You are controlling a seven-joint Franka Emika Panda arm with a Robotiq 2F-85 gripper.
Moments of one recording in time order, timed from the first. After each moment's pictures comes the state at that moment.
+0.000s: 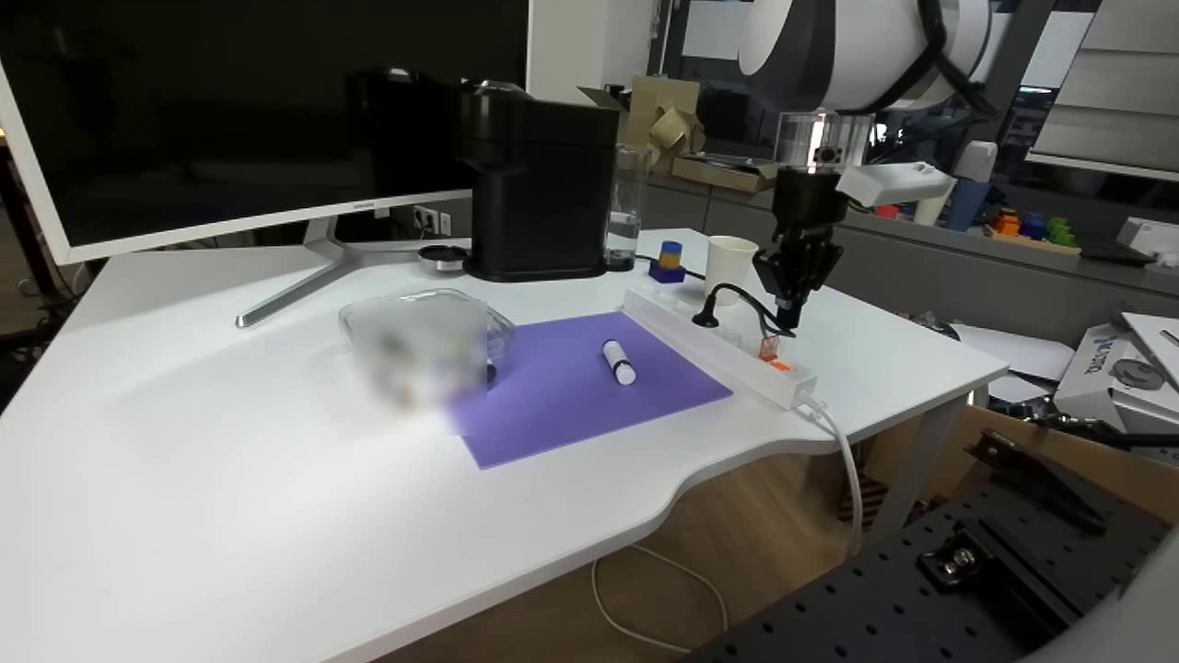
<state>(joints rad) -0.24 0.18 -0.22 -2.56 -0.10 2.70 -0.43</state>
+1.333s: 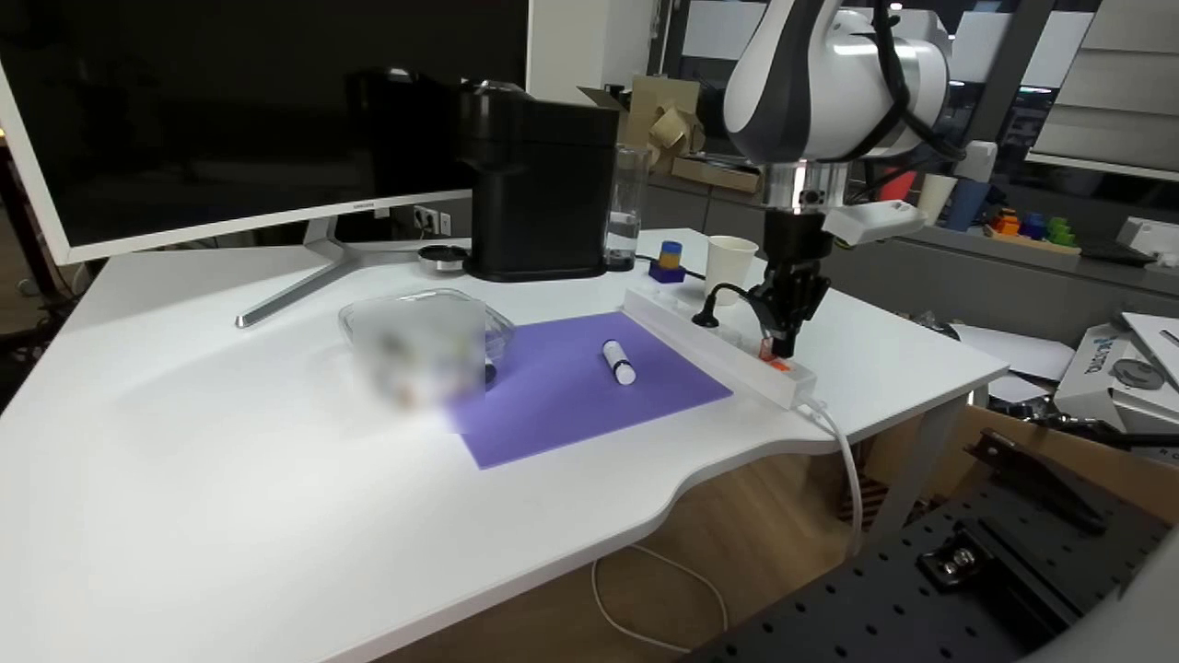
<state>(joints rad) -0.28 0.34 -0.18 -2.46 -0.12 2.71 -0.45</state>
